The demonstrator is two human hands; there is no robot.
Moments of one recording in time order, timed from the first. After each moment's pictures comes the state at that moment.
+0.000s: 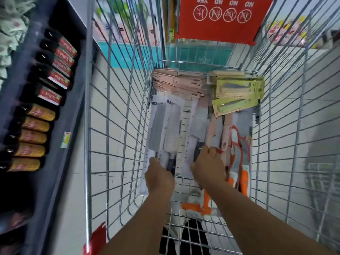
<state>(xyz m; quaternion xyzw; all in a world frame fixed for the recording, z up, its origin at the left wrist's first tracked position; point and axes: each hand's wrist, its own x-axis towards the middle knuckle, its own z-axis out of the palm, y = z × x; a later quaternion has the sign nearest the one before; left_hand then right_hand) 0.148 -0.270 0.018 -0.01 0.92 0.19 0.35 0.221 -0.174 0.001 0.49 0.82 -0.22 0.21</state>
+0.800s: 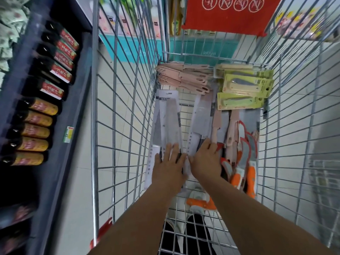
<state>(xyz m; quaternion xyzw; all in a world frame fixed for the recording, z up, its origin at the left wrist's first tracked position) 0.136 -0.281 0.000 0.49 0.80 -0.12 0.33 0.207 -0.191 -0.020 0.51 0.82 -0.20 0.17</state>
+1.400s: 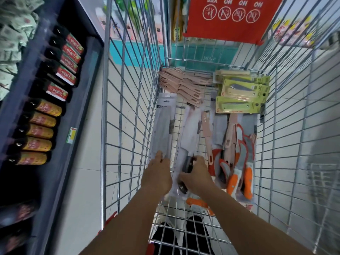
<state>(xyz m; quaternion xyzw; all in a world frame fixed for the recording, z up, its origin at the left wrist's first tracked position) 0.122 -0.301 0.026 0.36 0.85 -0.04 0.39 0.218 -0.219 0.007 0.55 0.61 -0.55 0.13</state>
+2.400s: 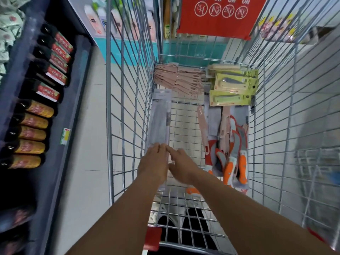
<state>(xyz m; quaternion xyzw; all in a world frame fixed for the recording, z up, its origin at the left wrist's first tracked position) 0.111 -0.304 0.049 0.37 0.85 -0.04 0.37 0.193 -0.233 0.021 0.34 0.78 -0.48 0.21</state>
